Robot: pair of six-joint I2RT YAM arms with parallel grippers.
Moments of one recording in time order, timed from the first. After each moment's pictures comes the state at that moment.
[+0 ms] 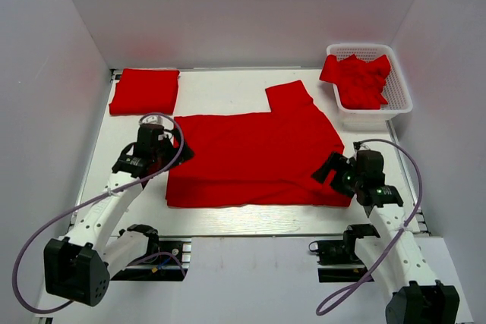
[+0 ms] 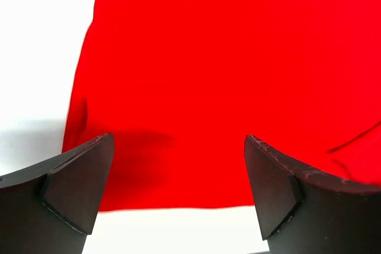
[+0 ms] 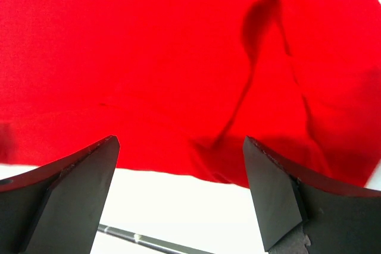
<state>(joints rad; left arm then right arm) -0.25 0.99 0.70 -0.54 -0.01 -0.63 0.07 0.69 0.41 -0.54 -0.26 0.53</state>
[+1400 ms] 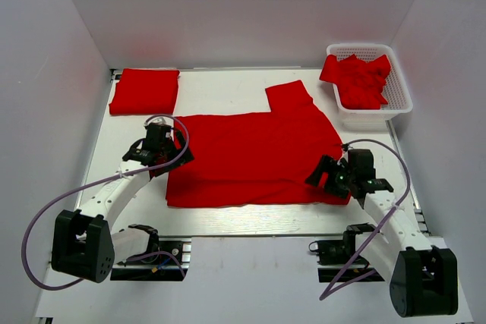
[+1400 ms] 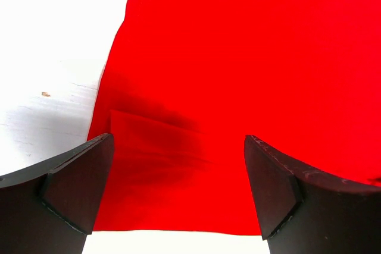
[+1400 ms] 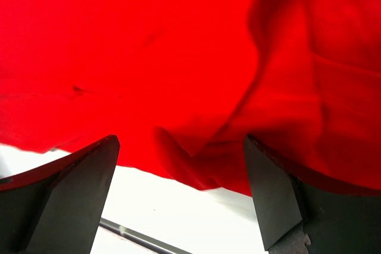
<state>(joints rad) -0.25 1.16 0.71 -0.48 -0.09 -0.61 0.10 0.90 0.38 -0.39 -0.35 0.46</state>
